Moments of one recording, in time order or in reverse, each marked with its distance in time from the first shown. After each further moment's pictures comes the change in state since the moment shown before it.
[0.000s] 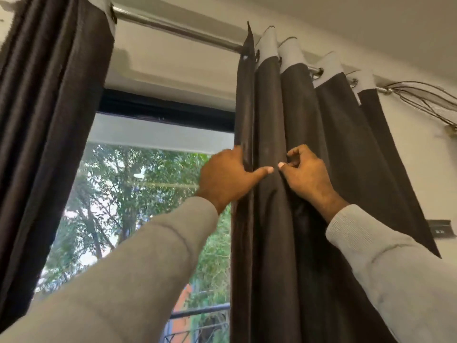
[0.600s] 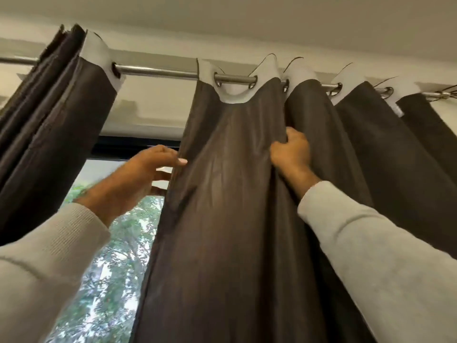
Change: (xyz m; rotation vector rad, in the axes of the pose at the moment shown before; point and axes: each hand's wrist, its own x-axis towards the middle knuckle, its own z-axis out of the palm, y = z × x) left_hand 0.059 -0.082 -0.095 -0.631 -0.210 -0.342; right_hand 0.136 -0.030 0.052 0.418 0.170 -0.134
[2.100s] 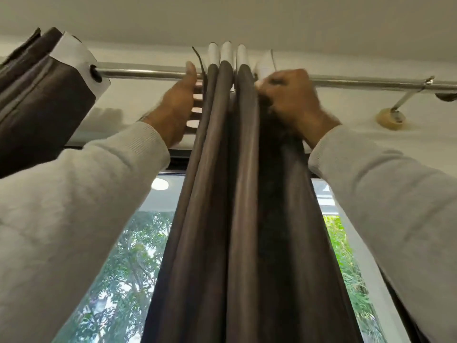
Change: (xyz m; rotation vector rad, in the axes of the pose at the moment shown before) left_hand 0.139 0.068 0.082 -0.094 0.295 0.170; right_hand 0.102 -0.007 -0.011 0.103 -0.059 -0.425
